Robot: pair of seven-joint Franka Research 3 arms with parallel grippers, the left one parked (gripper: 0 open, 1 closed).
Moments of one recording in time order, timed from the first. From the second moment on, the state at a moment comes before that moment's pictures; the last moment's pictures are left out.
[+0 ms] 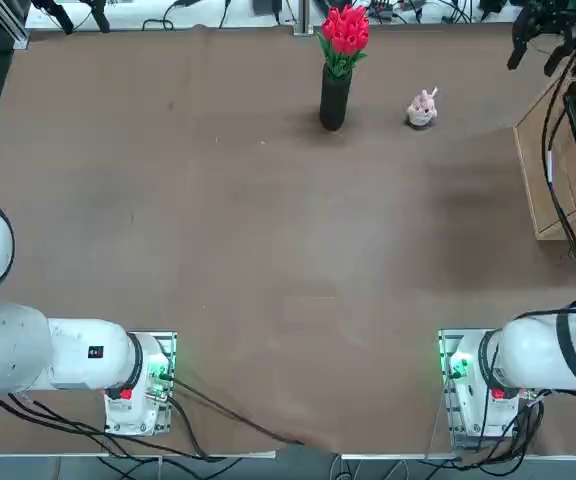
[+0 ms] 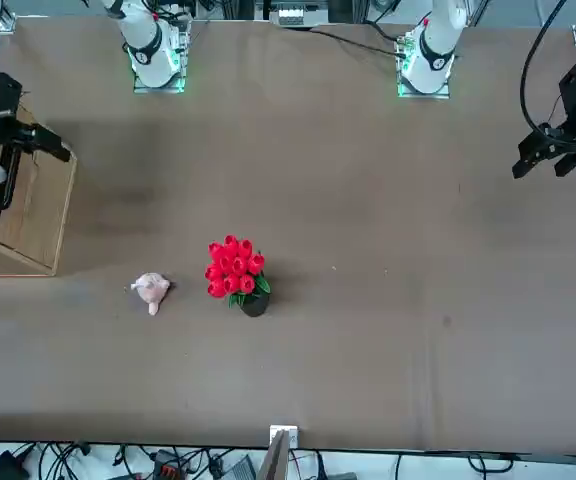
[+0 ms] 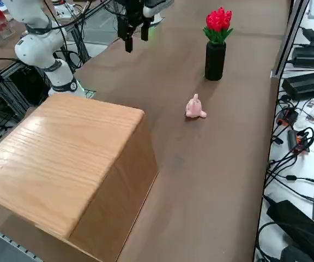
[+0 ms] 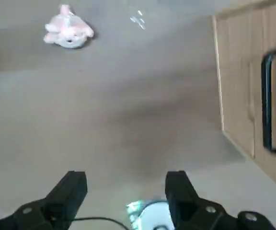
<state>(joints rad) 0.03 0.00 -0.07 -1.71 0.01 1.44 0.27</state>
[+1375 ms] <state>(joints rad) 0.26 0.53 -0.05 -1.72 0.05 2.23 1.49</state>
